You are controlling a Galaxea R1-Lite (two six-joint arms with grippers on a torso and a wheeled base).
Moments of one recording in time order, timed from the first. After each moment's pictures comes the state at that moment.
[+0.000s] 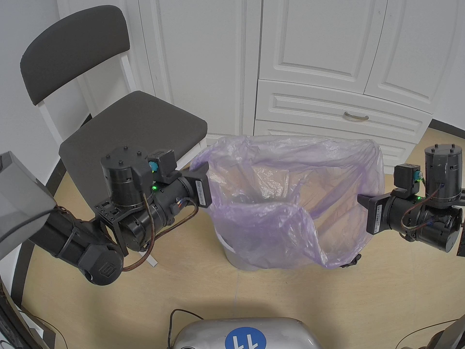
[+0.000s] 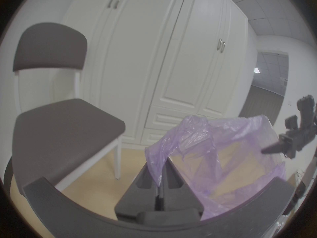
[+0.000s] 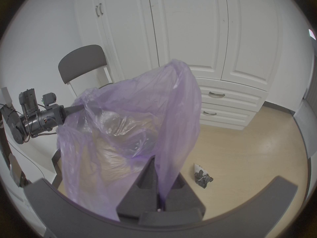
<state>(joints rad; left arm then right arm) -0.58 1.91 -0.78 -1.10 0.10 -0.16 0.54 1.42 -0.68 -0.35 -0.28 0.14</state>
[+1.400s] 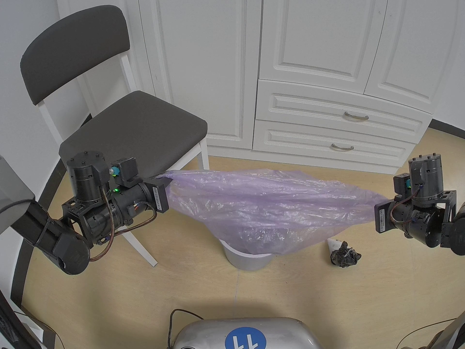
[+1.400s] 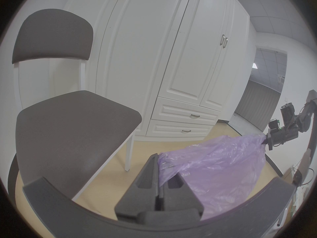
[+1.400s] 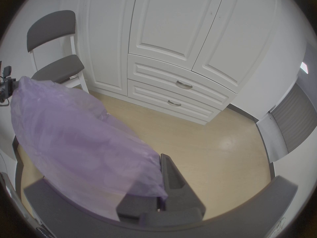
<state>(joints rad) -0.36 1.87 -0.66 -1.11 -0.17 -0.13 0.38 1.55 -0.66 -0.36 -0.49 -0.02</state>
